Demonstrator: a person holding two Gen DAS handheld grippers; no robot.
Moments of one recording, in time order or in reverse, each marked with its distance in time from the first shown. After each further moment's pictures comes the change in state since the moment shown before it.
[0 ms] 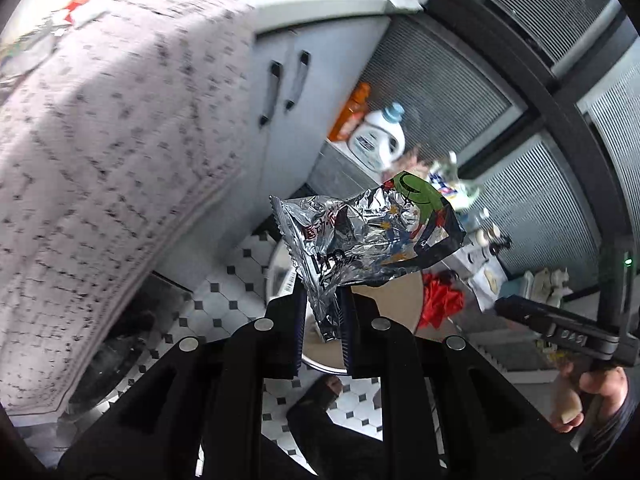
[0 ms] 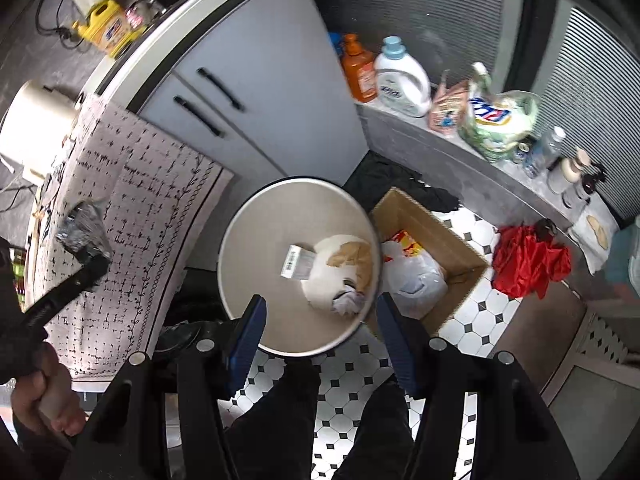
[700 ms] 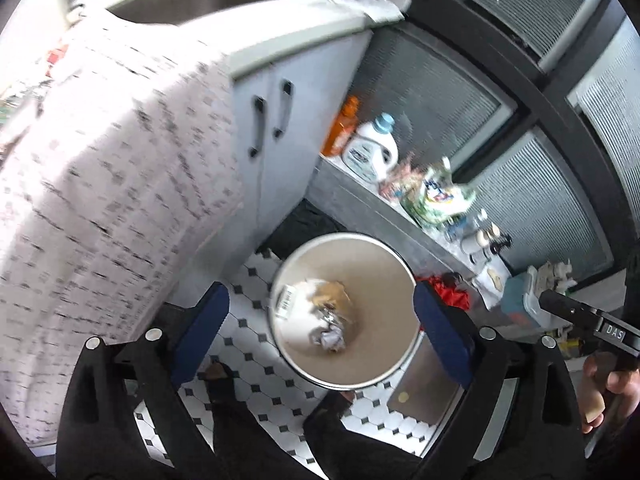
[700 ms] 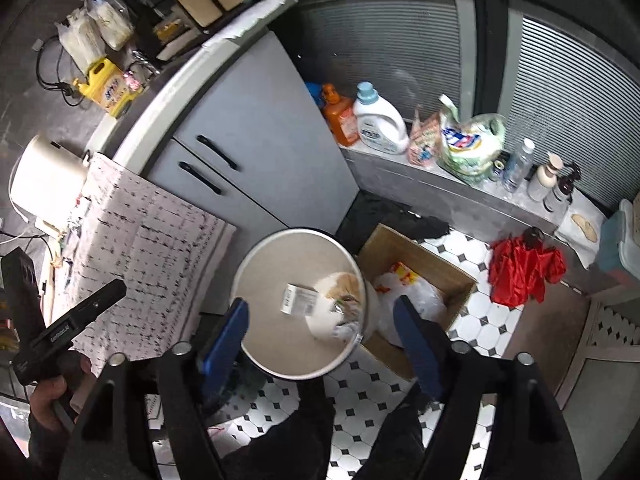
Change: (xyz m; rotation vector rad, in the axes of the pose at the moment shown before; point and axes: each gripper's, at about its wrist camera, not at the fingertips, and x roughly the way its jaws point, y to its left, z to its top) left arm -0.027 -0.003 0.032 0.062 -0.056 0.033; right arm -0.059 -0.006 0.008 0.087 -0.156 0.025
